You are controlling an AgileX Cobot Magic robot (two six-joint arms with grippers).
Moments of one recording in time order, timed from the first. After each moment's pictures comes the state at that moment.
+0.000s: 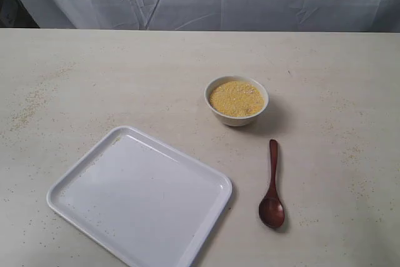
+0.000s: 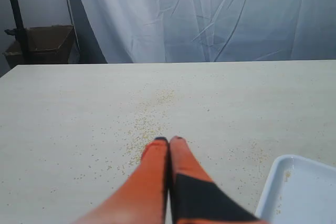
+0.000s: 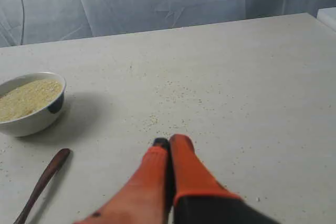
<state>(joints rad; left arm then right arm) -0.05 0.00 0.00 0.07 0.24 -0.06 0.01 0.01 0.00 0.00 0.37 0.05</state>
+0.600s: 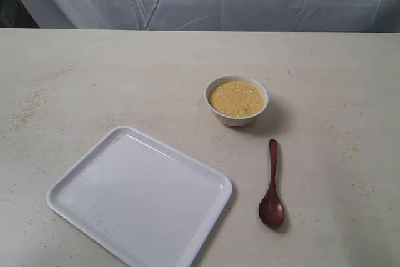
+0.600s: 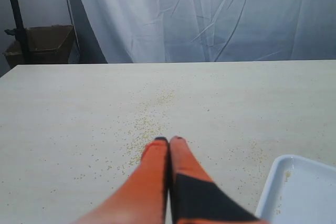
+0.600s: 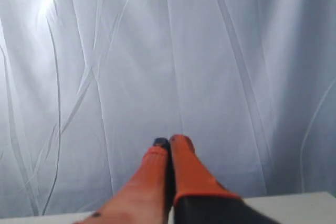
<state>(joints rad) -0.05 0.00 0.00 0.07 0.24 -0.06 0.01 0.01 0.00 0.00 -0.21 0.05</state>
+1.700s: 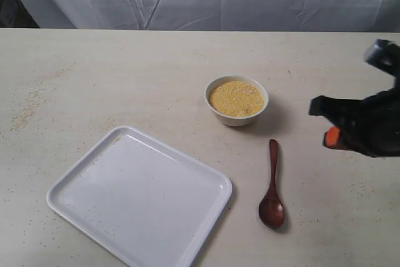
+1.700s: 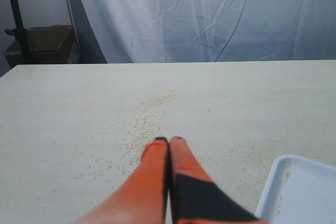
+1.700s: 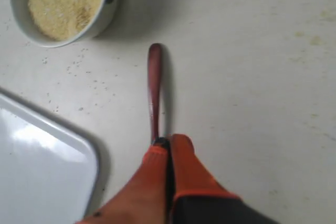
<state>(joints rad) -0.05 0.00 0.00 0.07 0.24 -0.06 0.25 1.22 -0.61 0.38 0.54 0.16</state>
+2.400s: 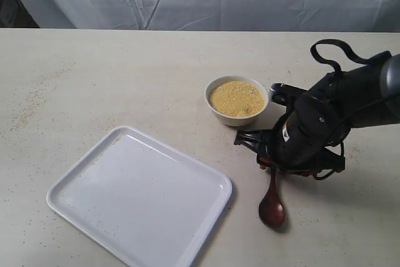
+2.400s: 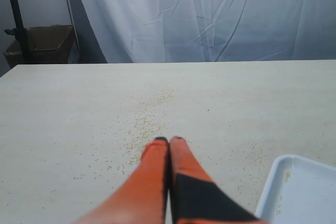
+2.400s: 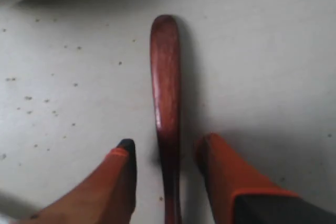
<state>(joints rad) -0.05 0.00 0.00 0.07 0.24 -0.06 0.58 1.79 -0.80 -0.18 0.40 0.93</state>
